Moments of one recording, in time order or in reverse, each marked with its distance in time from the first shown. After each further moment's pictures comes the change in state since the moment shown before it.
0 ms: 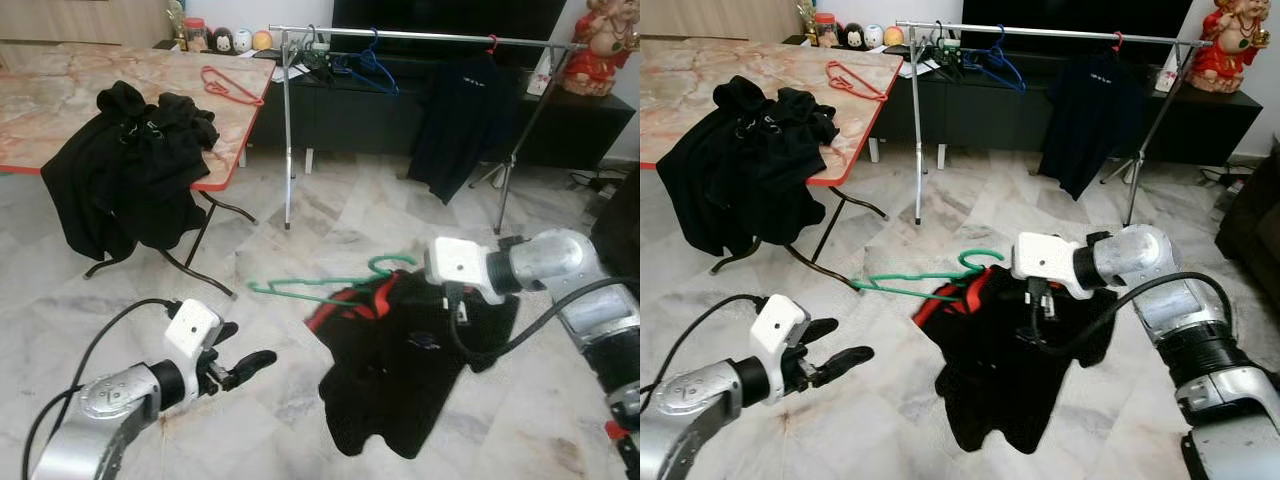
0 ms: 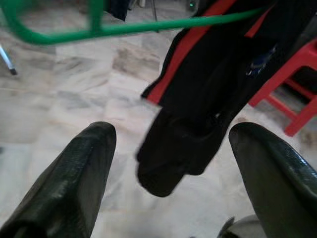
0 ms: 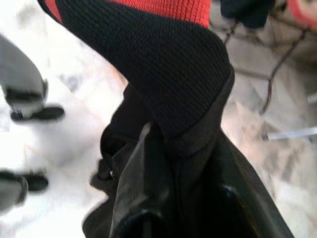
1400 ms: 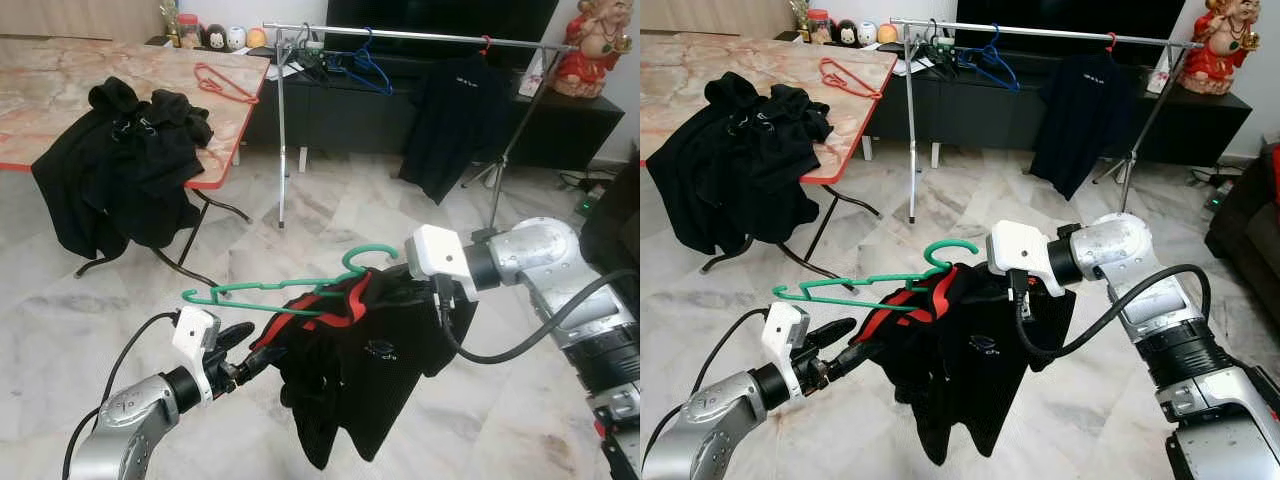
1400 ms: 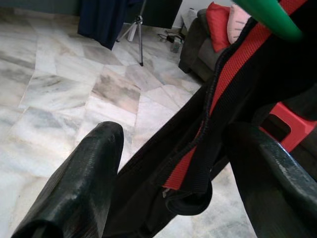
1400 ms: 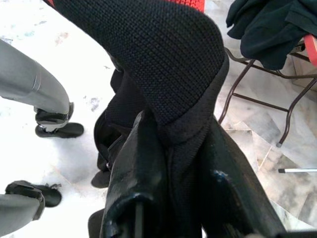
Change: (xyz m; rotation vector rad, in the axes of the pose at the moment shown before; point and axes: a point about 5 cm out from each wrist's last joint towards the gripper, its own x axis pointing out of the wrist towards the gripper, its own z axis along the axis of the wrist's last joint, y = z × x) left arm 0.014 0.008 -0.020 -0.143 -0.159 -0.039; right arm 0.006 0.005 0.029 -0.008 -0.141 0.111
